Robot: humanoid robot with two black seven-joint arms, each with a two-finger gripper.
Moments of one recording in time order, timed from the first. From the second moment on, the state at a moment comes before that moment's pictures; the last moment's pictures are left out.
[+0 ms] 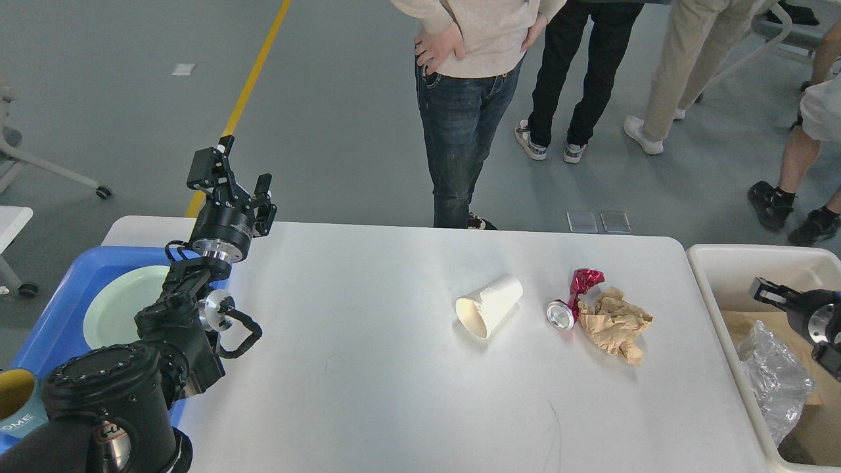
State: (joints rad) left arm -0.93 -0.12 -0.28 0.19 -0.21 -0.49 -0.71; right arm 0.86 -0.52 -0.81 0.33 -0.33 -0.11 0.21
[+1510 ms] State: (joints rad) left arm -0.93 -0.12 -0.28 0.19 -0.21 -0.49 -0.71; right arm 1.48 -0.14 -1.09 0.89 0.31 0.40 0.19
